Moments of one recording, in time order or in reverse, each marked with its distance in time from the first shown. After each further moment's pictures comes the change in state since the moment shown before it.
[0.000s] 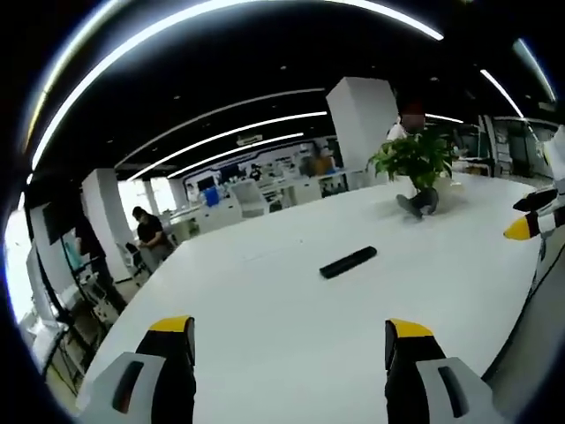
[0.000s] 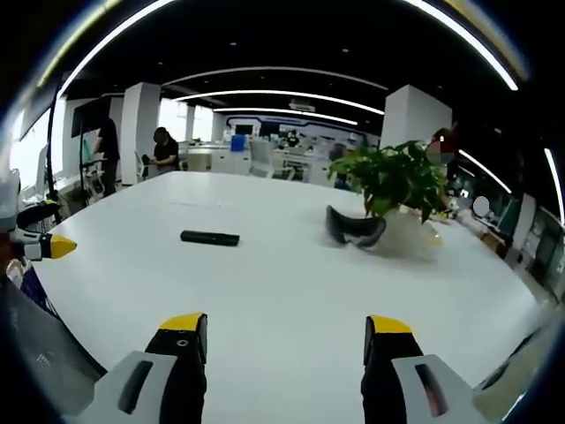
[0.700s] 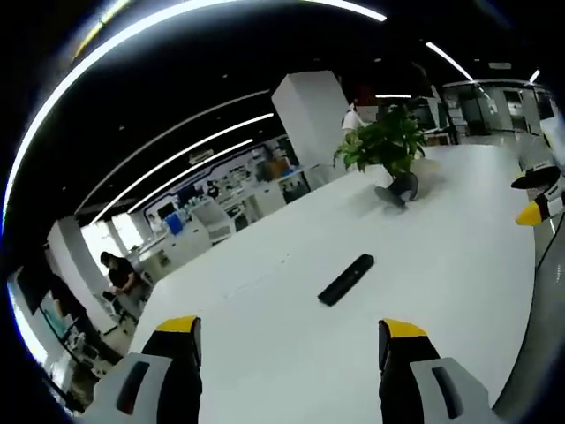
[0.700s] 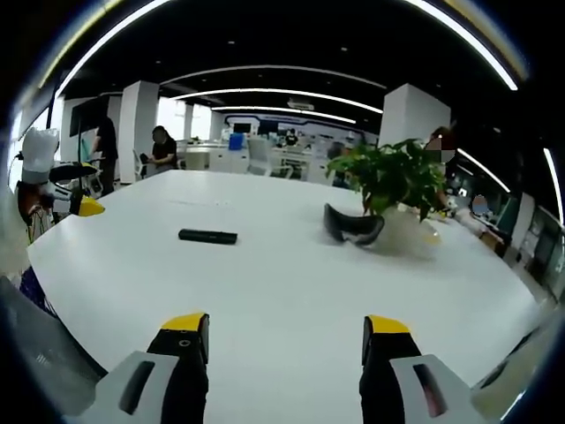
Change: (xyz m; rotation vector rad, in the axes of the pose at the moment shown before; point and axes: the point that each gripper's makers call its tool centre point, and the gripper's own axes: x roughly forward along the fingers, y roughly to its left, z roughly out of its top) left arm 0.076 -0.002 0.058 0.234 0.003 -0.194; right arm 0.000 -0.001 -0.002 0.002 0.010 -0.007
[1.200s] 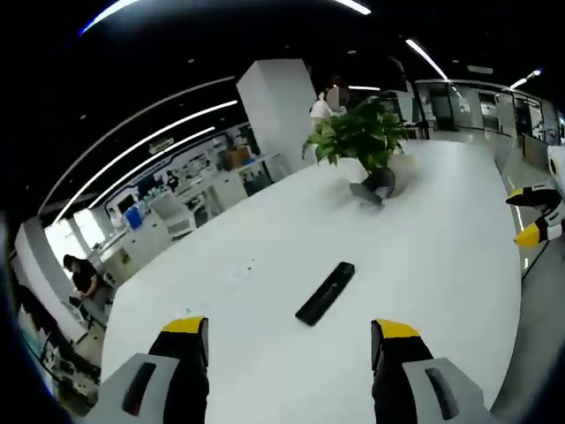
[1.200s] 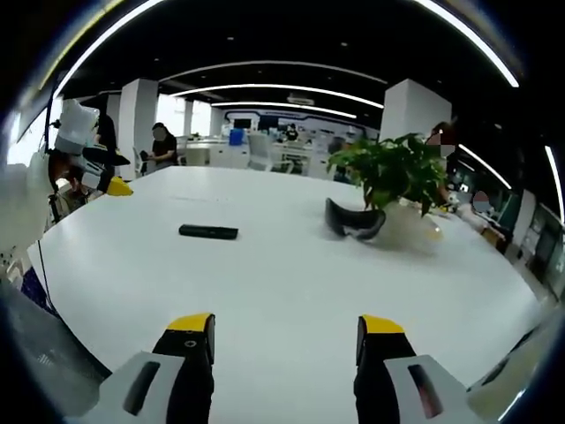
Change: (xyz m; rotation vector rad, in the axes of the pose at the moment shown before) left arm 0.058 -0.008 0.023 0.012 0.065 -0.218; right arm 0.002 0.001 -0.005 0.005 0.029 0.009
